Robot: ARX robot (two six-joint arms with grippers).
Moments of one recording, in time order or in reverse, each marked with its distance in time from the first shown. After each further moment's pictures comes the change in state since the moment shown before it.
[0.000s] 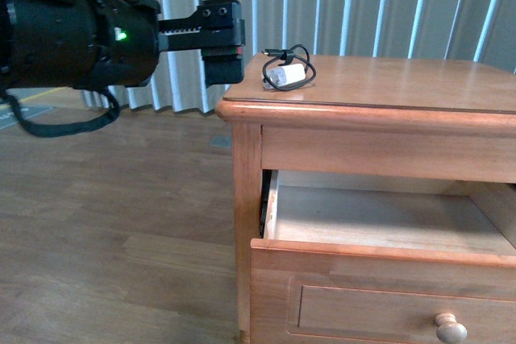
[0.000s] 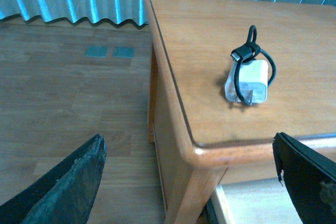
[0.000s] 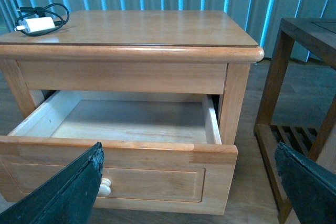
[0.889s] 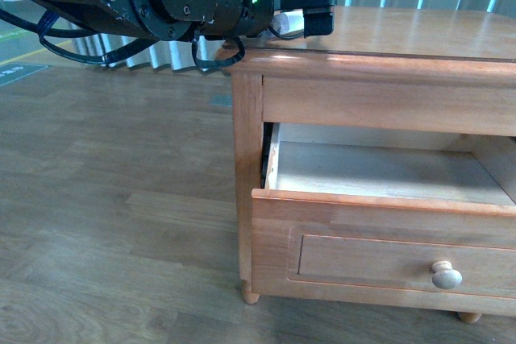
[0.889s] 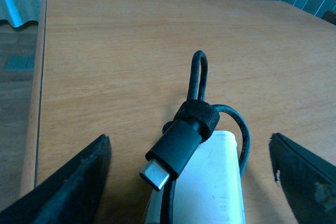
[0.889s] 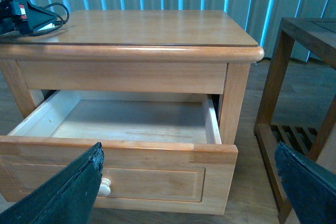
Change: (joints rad) left arm -0.044 0.501 0.609 -0.092 0.181 -0.018; right arm 0.000 0.000 0.000 0.000 0.000 0.000
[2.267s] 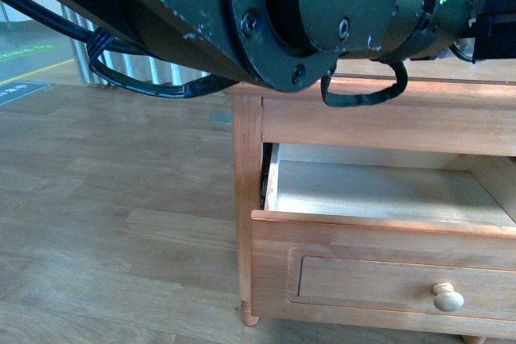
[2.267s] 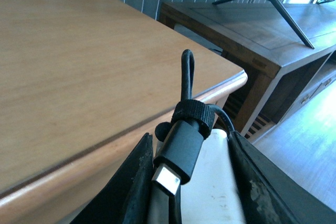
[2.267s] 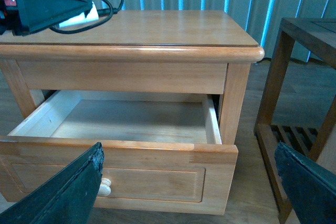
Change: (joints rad) left arm -0.296 -0.216 -0.266 0.115 0.087 -0.042; right arm 0.000 0.000 0.000 0.000 0.000 0.000
